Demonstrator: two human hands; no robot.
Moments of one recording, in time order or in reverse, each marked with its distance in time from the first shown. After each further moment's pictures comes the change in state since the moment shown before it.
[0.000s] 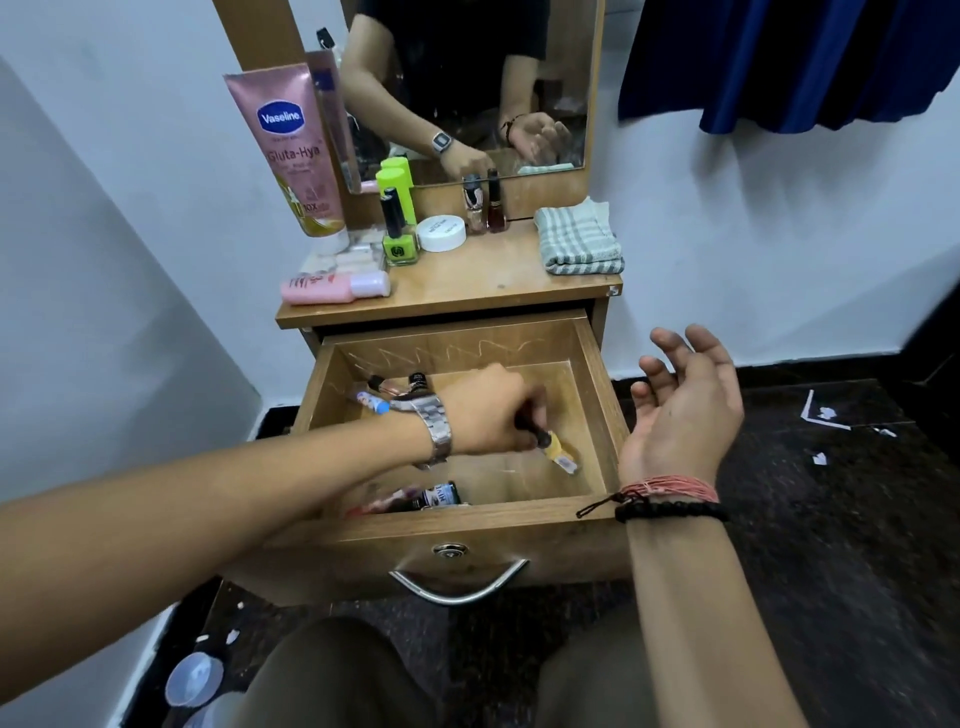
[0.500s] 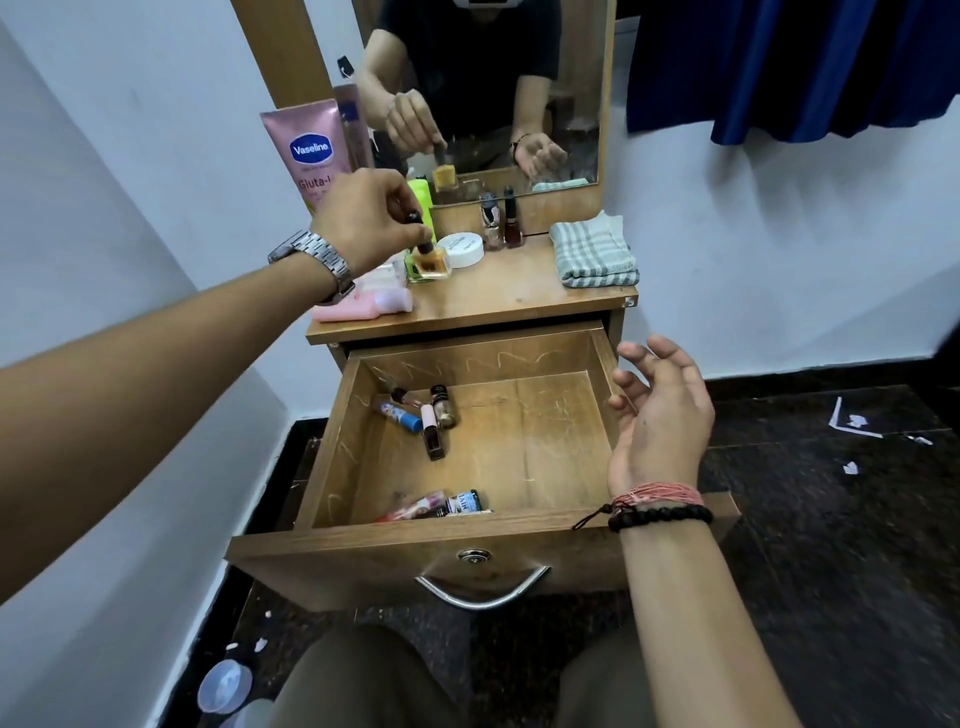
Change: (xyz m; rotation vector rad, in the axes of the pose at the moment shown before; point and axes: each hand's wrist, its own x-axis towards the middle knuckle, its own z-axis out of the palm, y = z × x) left_hand -0.005 -0.096 -0.144 -0.057 0.681 -0.313; right_hand -0.011 0.011 0.009 -0.069 -0.114 0.053
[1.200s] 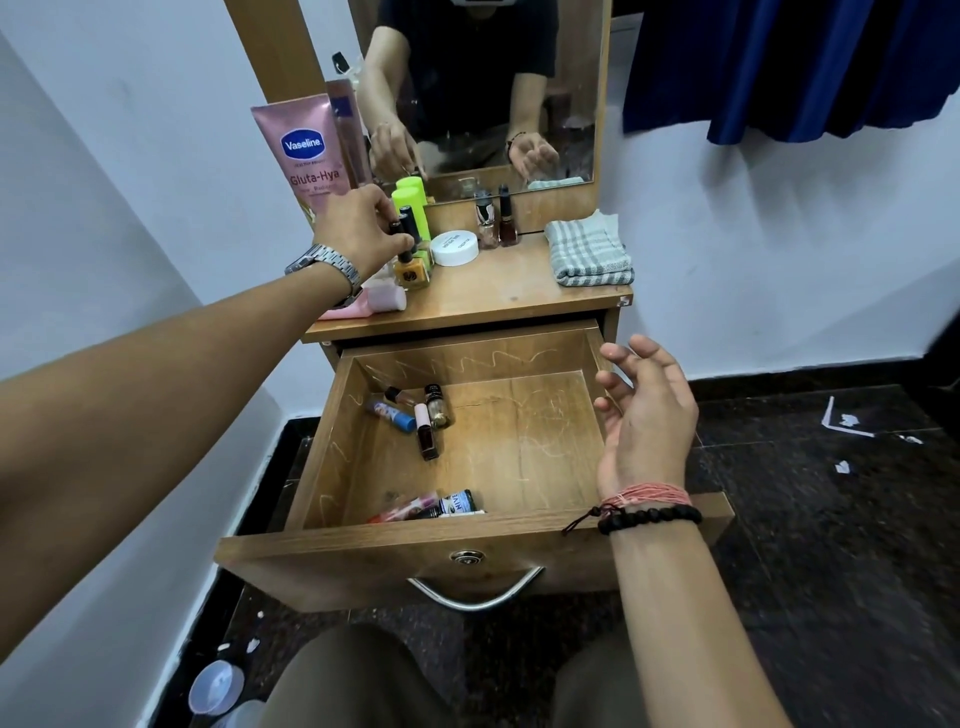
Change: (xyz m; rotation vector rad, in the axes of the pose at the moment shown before) left_hand 0.017 -0.031 0.036 0.085 0.071 -0.169; right_hand 0.000 0.003 0.001 -0.042 -0.038 0.034
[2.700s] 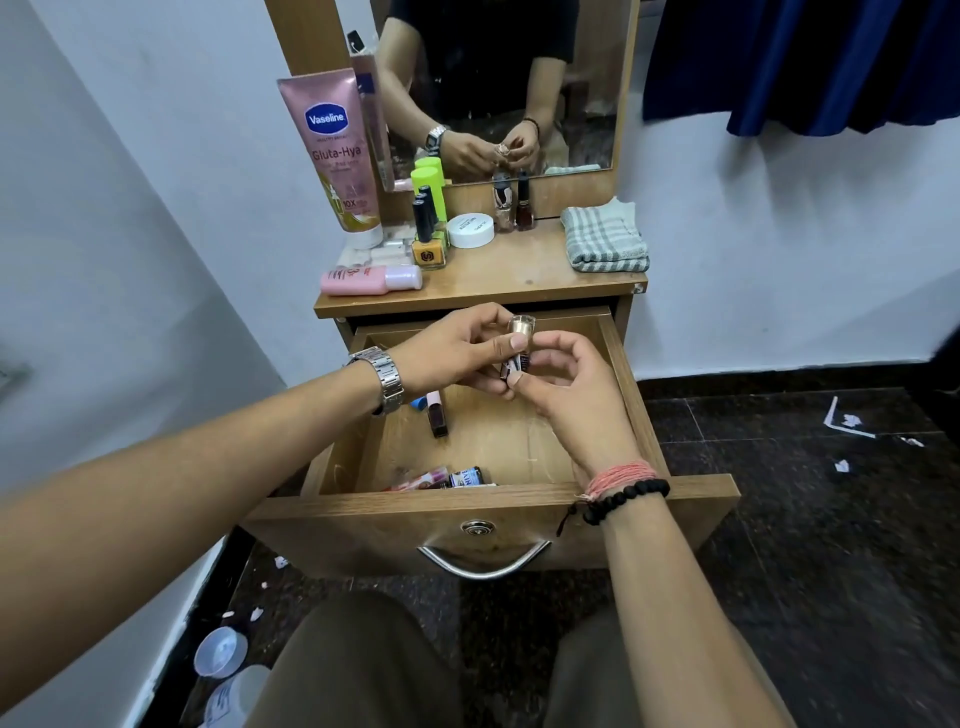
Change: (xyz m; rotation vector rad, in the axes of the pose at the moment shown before) left_hand -0.130 0.045 0.017 -0.914 -0.853 -0.010; right_hand 0.003 0.039 0.008 -0.627 -0.529 -0.087
